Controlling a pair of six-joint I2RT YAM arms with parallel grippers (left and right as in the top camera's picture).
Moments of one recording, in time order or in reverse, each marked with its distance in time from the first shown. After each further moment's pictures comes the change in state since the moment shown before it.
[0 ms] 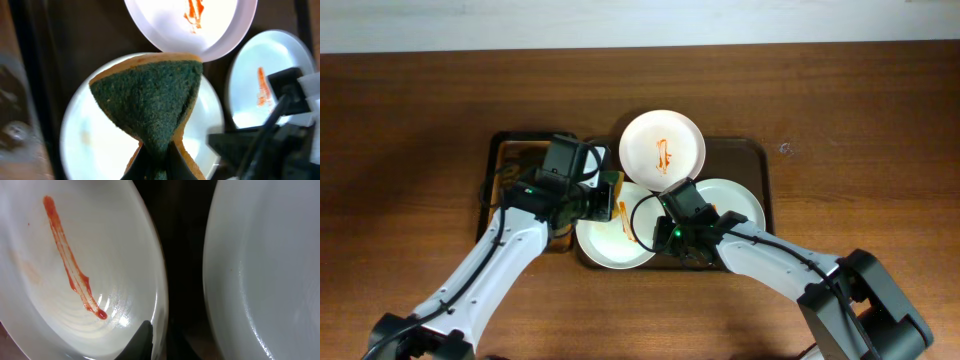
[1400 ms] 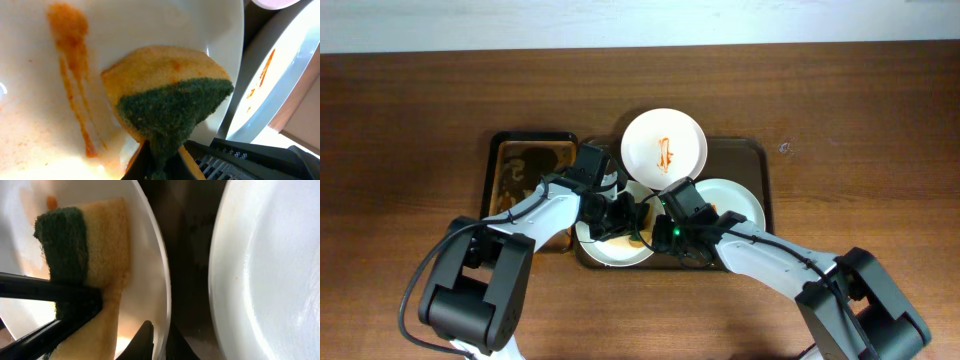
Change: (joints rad) left arm -0.016 0.377 0.013 0.101 0.384 -0.312; right arm 0.000 0.009 0.000 0.024 0.004 0.008
